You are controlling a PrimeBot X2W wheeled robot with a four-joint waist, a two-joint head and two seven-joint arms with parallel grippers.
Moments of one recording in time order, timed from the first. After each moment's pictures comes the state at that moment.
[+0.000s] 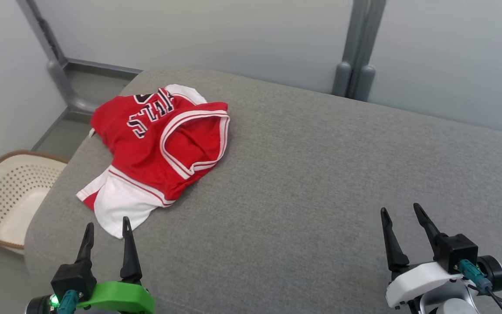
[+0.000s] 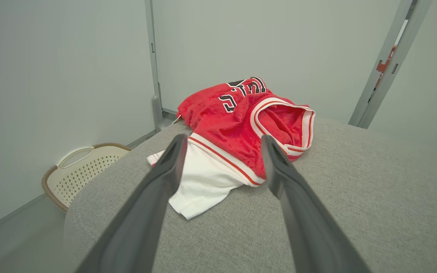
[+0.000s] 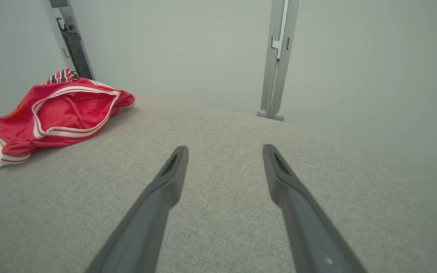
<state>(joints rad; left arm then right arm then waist) 0.00 0.05 -0.05 0.23 -0.21 0.06 -0.26 -0.02 -0.05 0.02 0.26 0.06 0.13 -0.26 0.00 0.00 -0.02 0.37</state>
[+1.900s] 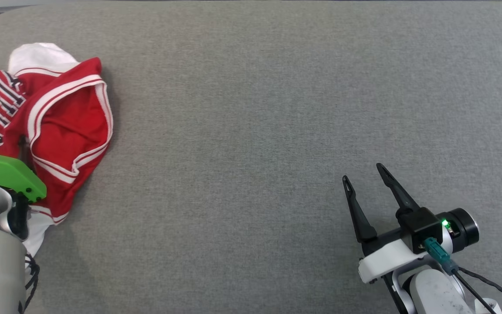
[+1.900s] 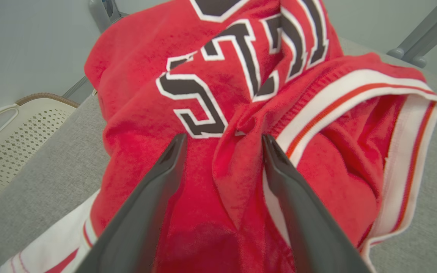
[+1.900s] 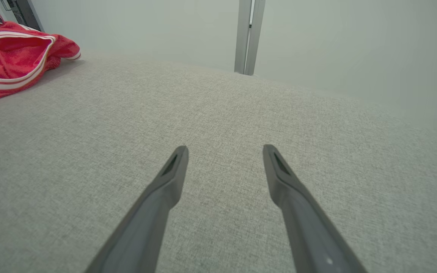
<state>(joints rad) -0.76 0.32 0.04 1.07 -0.46 -0.11 -0.05 -0.12 -0.05 0.15 0.16 -0.08 0.13 -0.26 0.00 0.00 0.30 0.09</state>
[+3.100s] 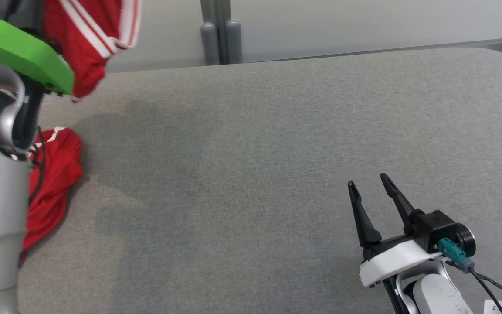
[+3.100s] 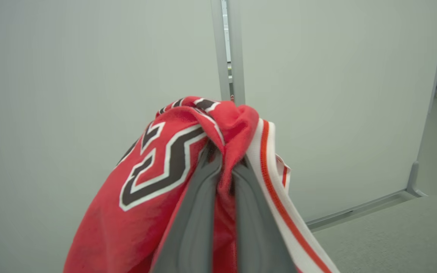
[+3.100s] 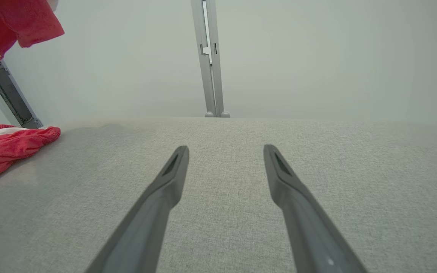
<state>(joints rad) -0.87 0.38 -0.23 0.31 -0.49 -0.13 0.12 -0.11 -0.05 0.16 0.19 0.12 0.13 -0.26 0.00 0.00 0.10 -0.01</state>
